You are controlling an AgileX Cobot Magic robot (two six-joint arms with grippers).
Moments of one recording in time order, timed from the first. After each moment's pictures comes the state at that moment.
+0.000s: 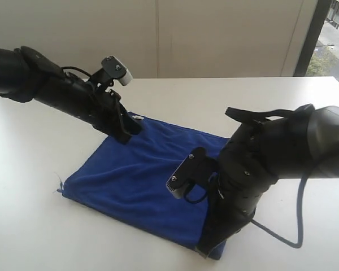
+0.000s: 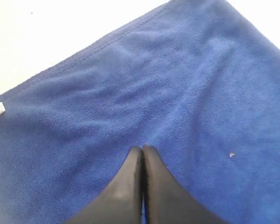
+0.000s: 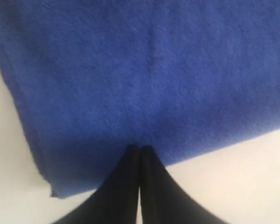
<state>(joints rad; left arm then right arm) -0.37 1.90 -1.31 -1.01 0.66 1.43 0.59 1.73 -0.90 -0.25 0.65 -0.01</state>
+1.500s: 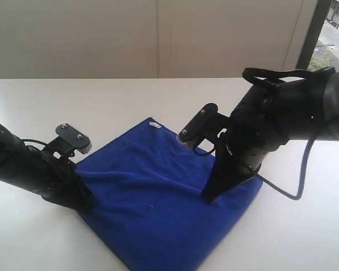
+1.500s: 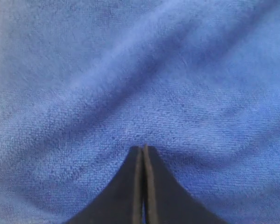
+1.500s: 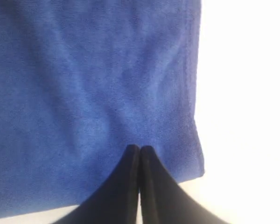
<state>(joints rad) -0.37 1.75 -0.76 -0.98 0.28 1.29 0.48 1.72 -1.02 -0.41 0.65 0.09</state>
